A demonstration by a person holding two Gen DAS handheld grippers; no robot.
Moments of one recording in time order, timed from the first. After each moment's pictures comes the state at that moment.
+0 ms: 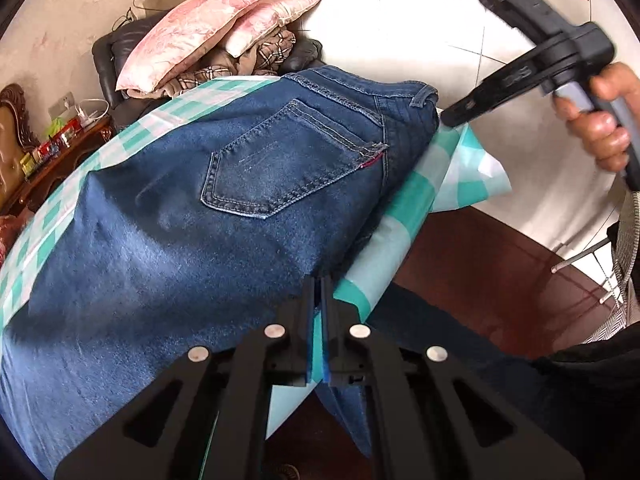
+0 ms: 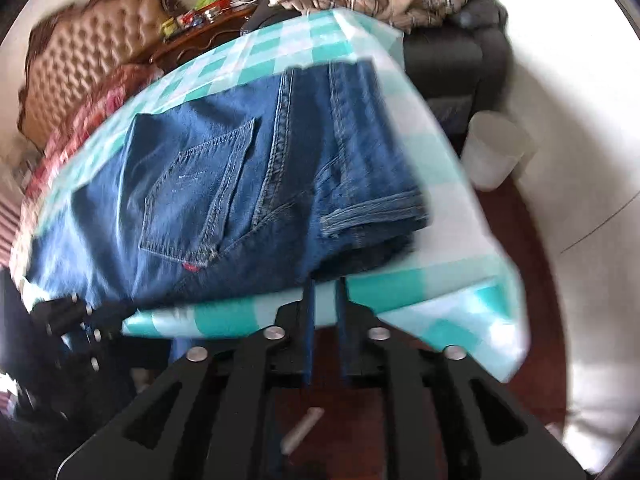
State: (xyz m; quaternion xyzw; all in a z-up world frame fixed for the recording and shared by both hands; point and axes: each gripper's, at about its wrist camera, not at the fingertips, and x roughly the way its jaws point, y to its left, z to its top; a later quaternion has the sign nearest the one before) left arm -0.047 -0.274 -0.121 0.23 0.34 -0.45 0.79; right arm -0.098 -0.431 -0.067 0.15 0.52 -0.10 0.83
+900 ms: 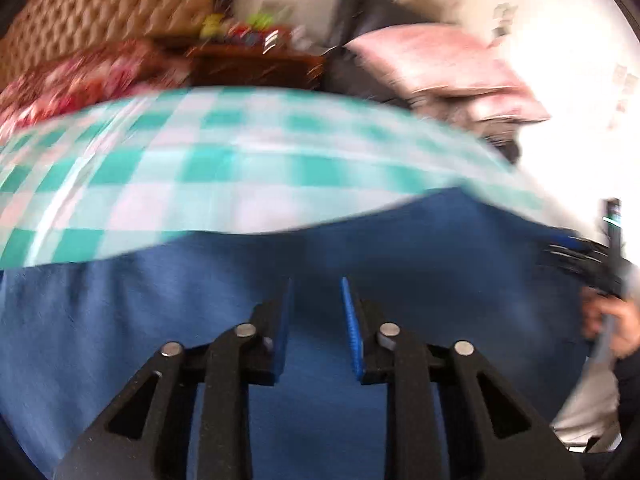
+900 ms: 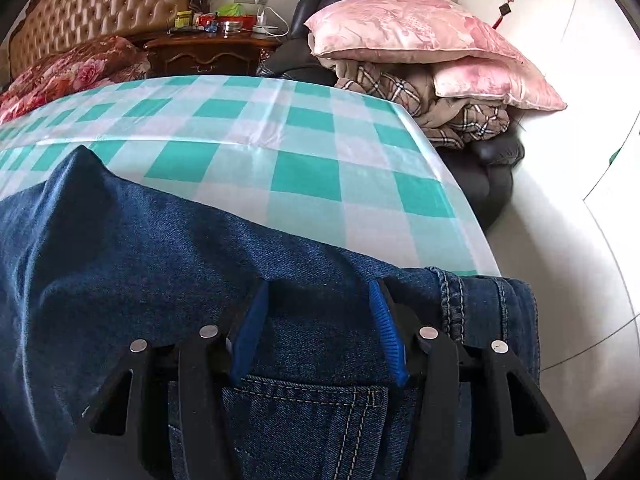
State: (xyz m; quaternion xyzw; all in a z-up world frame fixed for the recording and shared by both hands) left arm 0.190 -0.028 -0.122 -0.02 0.44 -0.19 0.88; right arm 0.110 -0.357 -0.117 -0.06 0.45 -0.17 0.88
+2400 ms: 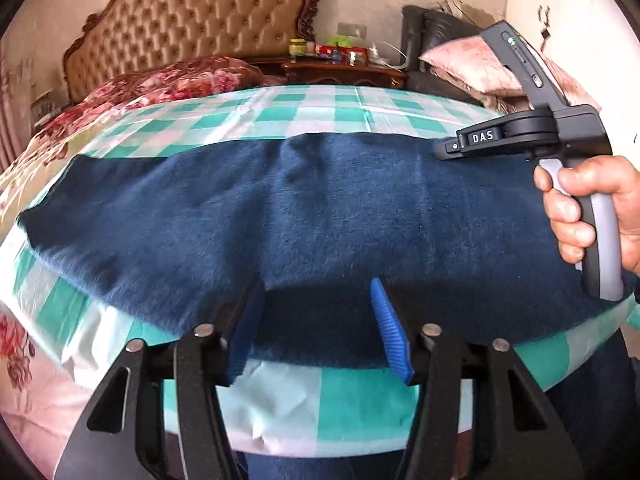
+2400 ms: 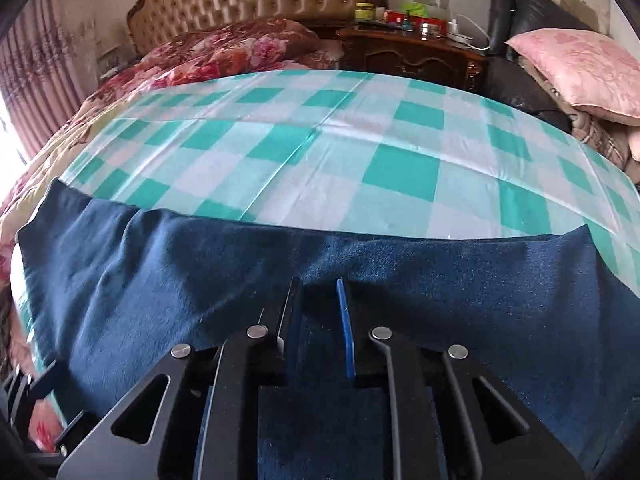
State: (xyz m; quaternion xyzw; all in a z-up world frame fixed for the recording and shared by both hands) left arm 0.017 0.056 -0.135 0.02 0.37 -0.07 0.92; right arm 0.192 -0.072 -0.126 -0.01 0.47 0.08 0.88
